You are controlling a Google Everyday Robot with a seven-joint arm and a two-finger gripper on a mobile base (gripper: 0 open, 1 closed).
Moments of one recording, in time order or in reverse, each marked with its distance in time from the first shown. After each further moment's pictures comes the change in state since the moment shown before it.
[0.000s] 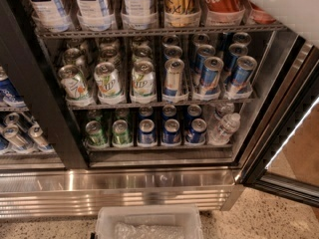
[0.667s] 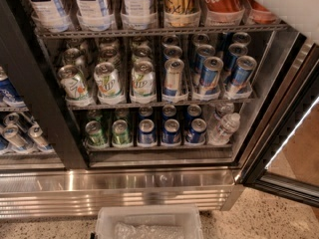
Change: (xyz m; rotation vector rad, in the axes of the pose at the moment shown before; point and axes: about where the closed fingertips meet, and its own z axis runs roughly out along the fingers) arm -0.004 0.010 0.015 -0.022 0.004 0.014
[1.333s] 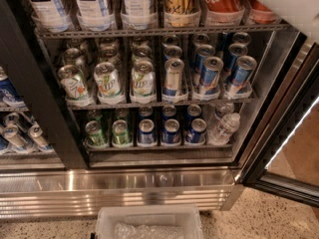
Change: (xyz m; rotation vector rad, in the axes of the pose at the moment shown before) arm -0.002 0.013 0.012 -0.040 0.009 0.020
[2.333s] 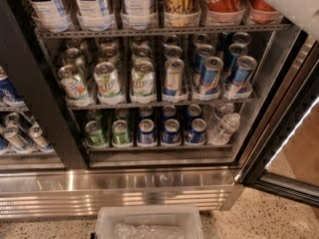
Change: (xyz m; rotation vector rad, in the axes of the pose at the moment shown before) arm -0.007 0.004 0.014 -0.017 -0.008 0.008
